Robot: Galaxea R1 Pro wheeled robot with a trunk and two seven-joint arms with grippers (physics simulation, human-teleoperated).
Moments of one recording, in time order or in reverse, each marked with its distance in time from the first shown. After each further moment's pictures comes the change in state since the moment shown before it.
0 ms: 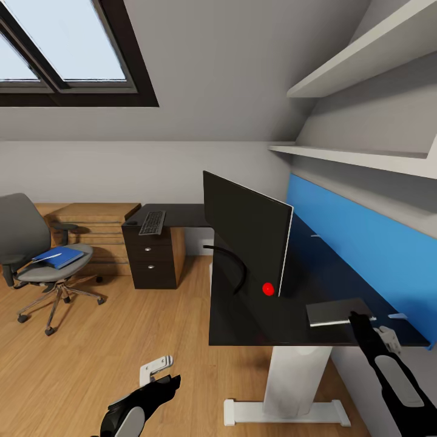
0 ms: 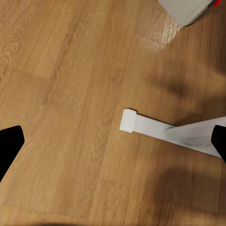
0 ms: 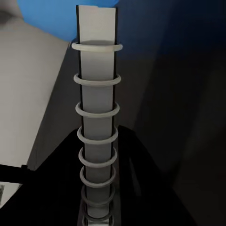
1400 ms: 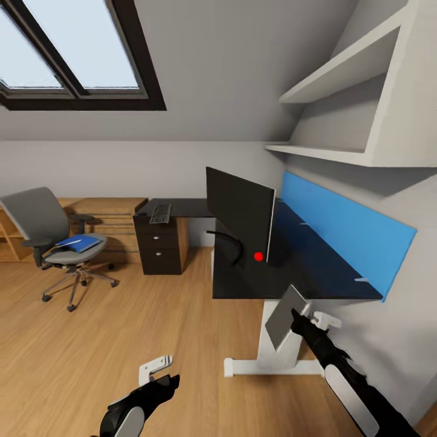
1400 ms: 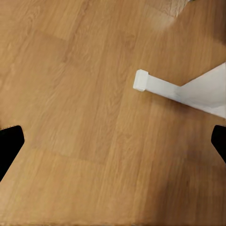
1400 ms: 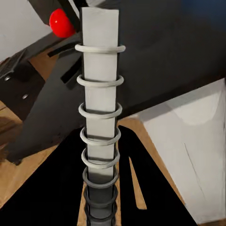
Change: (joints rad) left arm 0.000 0.002 0.002 -0.001 -0.010 -0.002 0.002; right arm 0.083 0.003 0.475 -0.275 0.463 -0.005 -0.100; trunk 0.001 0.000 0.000
